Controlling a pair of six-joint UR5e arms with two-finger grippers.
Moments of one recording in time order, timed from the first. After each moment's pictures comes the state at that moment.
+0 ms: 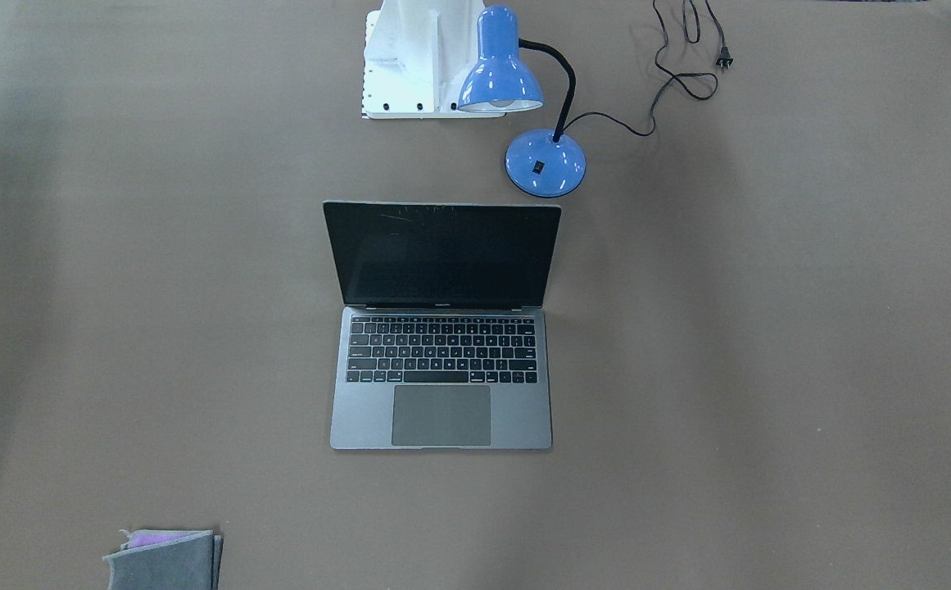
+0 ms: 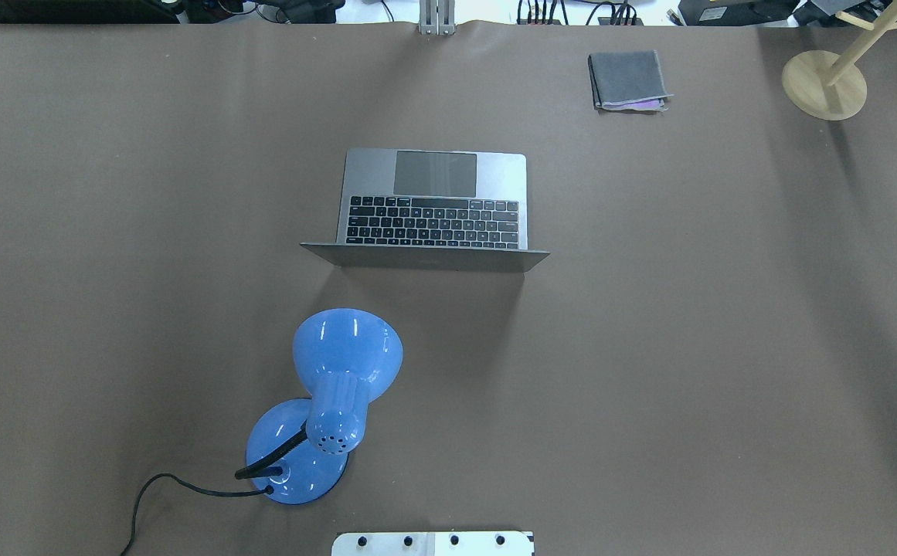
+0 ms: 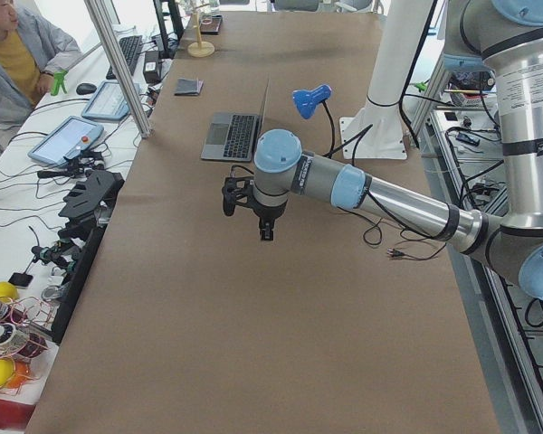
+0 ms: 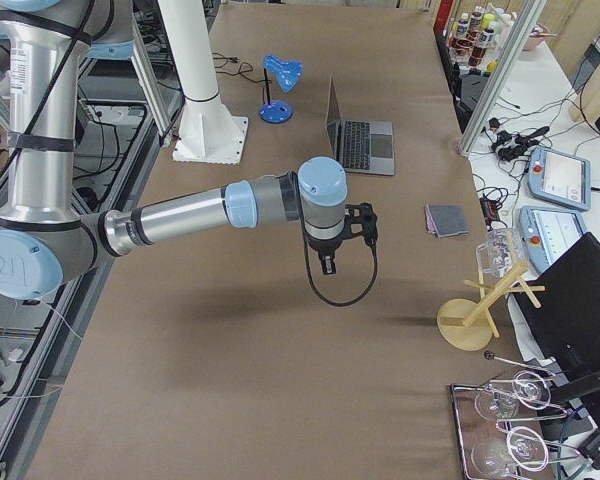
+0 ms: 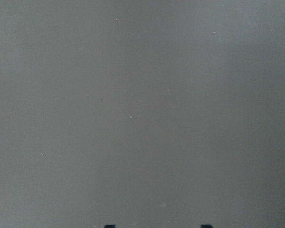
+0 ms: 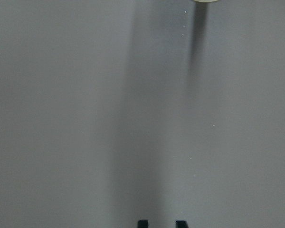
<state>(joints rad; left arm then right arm) -1.45 -1.37 -2.14 -1.56 -2.46 -0.41 1.51 -1.69 2.03 -1.68 2.46 0.07</state>
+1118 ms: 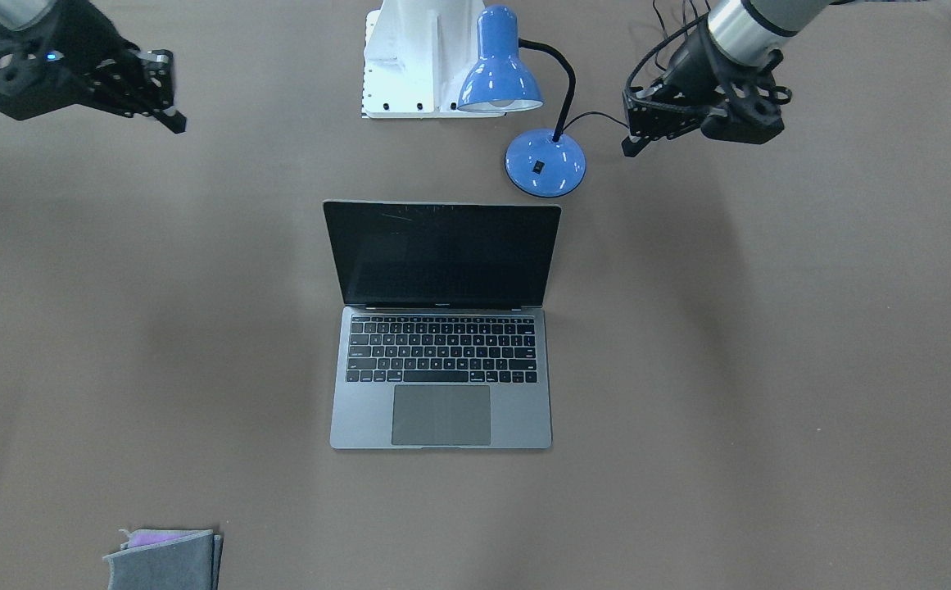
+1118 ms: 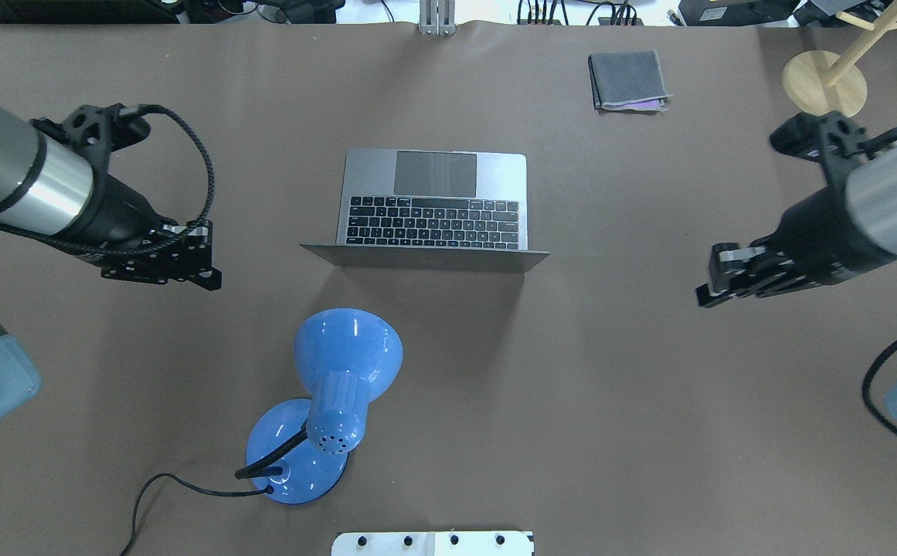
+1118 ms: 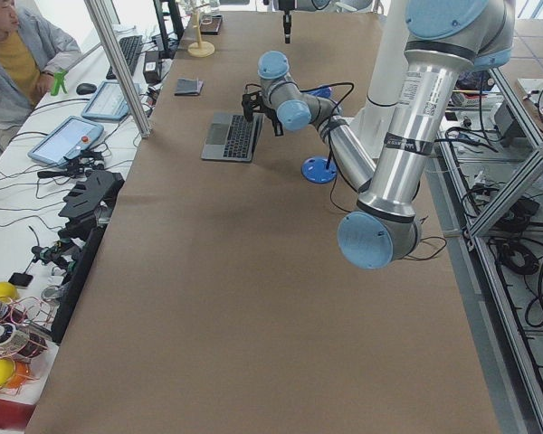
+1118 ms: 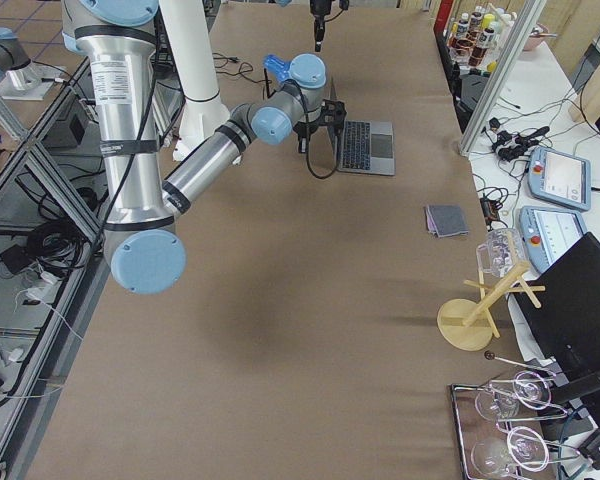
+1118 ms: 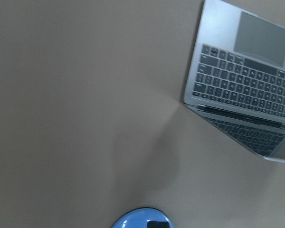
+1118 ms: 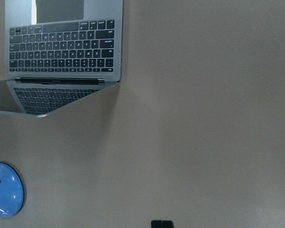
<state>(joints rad) -0.79 -1.88 -2.12 -1.67 -2.28 -1.27 0.82 -1.42 2.26 -1.51 2.32 1.10</state>
